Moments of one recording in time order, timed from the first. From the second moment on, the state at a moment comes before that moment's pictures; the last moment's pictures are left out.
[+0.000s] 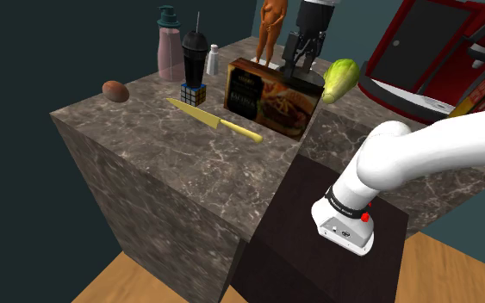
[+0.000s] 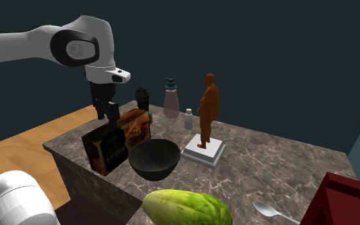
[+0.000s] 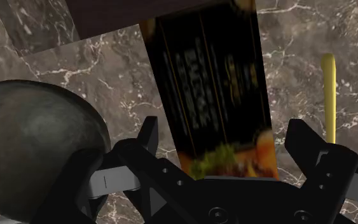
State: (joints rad) arm 0.01 -0.76 0.03 -2.32 0.08 1.49 0.13
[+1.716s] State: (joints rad) arm -0.08 0.07 0.01 -1.70 0.04 1.83 0.12
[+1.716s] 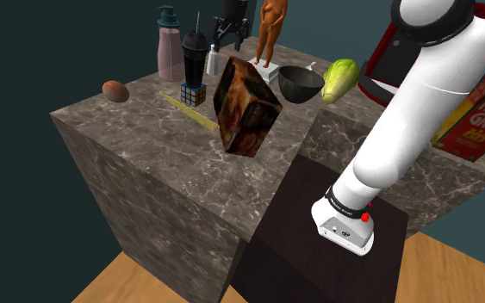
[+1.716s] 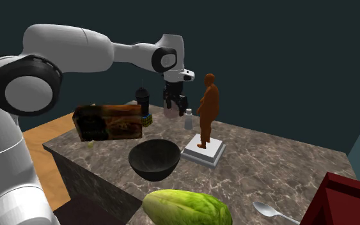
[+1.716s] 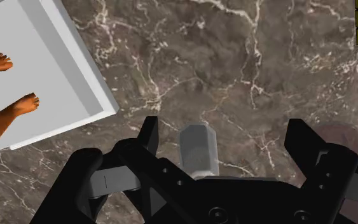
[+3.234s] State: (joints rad) arm -0.09 0.31 0.00 -1.49 0.03 1.89 0.12
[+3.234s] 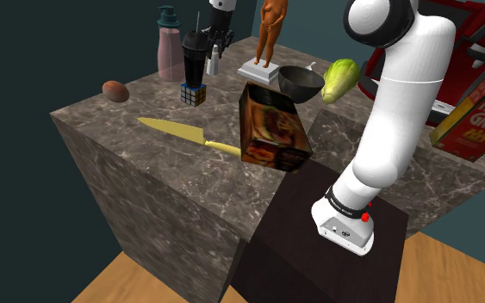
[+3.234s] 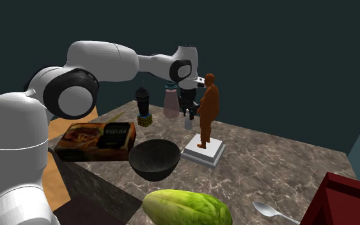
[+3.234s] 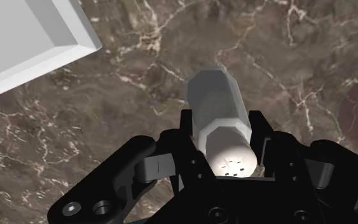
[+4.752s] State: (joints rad) arm -0.09 0.34 0.00 -1.26 0.03 1.69 0.12
